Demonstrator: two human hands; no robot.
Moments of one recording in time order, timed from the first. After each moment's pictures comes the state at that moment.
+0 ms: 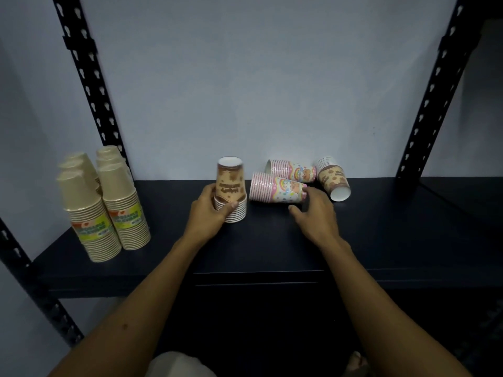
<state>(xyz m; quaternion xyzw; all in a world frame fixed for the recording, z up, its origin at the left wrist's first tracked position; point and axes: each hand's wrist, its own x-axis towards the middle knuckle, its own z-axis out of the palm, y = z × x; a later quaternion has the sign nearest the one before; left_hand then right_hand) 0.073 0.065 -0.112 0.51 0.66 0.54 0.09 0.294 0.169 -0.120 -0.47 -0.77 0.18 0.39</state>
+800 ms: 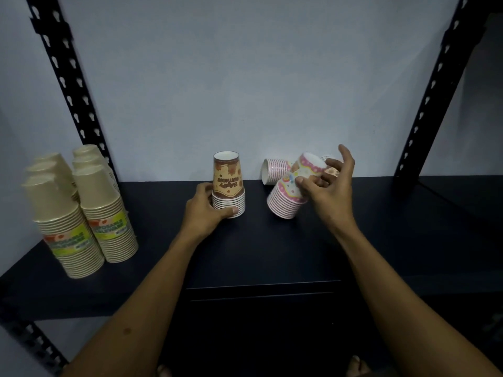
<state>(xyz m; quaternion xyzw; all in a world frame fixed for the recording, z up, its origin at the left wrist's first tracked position) 0.057 0.094 -0.115 0.47 0.69 0.52 0.16 0.292 0.185 -0.084 -0.32 -0.63 0.37 0.61</state>
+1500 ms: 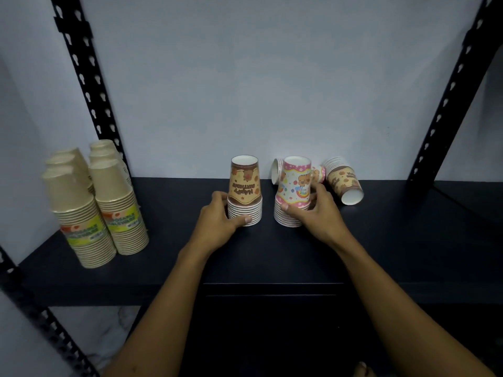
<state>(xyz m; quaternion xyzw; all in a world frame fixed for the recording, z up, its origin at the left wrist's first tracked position) 0.080 0.068 -0.116 0.50 0.71 0.47 0.16 0.280 0.175 -0.108 -0.37 -0.74 0.37 0.42</state>
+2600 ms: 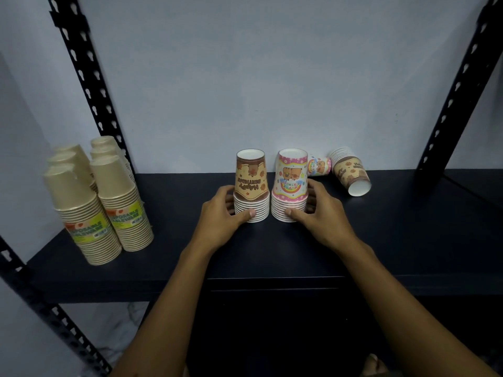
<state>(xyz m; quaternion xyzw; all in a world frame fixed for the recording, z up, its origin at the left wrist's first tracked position) 0.084 0.058 -0.114 0.51 0.68 0.50 0.16 0.283 0.160 -0.117 -0.34 -0.79 0.33 0.39</state>
